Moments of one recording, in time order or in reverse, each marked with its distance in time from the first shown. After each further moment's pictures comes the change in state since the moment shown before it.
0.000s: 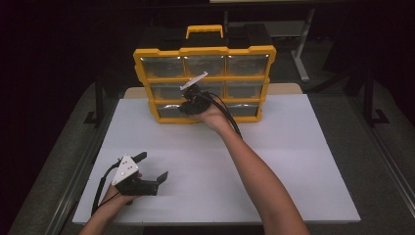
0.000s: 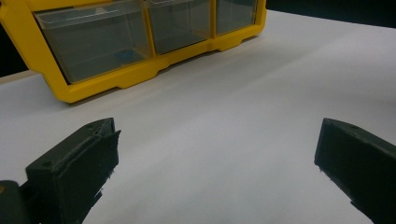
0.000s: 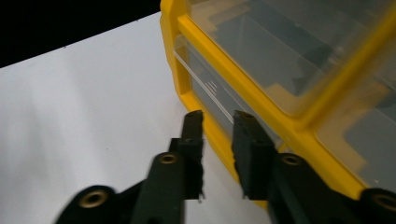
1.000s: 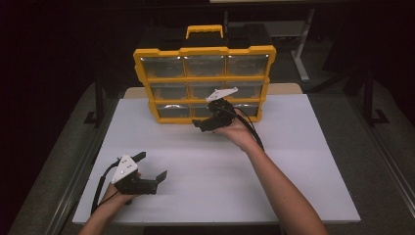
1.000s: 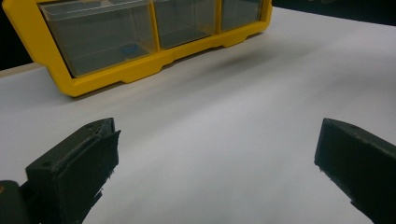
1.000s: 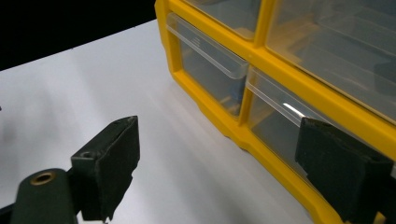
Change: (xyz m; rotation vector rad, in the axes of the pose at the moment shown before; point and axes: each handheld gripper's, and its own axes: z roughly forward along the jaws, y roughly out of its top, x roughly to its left) left arm 0.006 -0.001 0.000 0.026 0.010 0.004; right arm -0.001 -0.064 -0.050 -0.125 -0.026 0.070
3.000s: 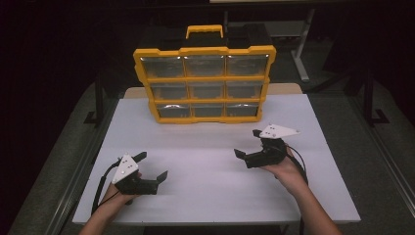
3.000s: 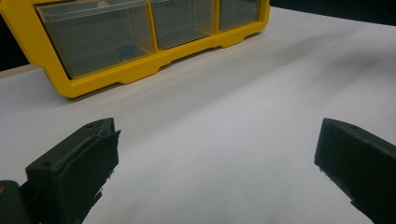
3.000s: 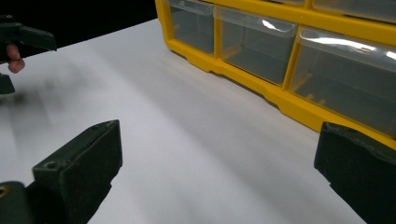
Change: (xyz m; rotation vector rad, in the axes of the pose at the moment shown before) left arm -0.002 0.001 0.000 0.006 -0.005 0.001; right arm 0.003 -0.120 -0.122 -0.157 -0.067 0.036
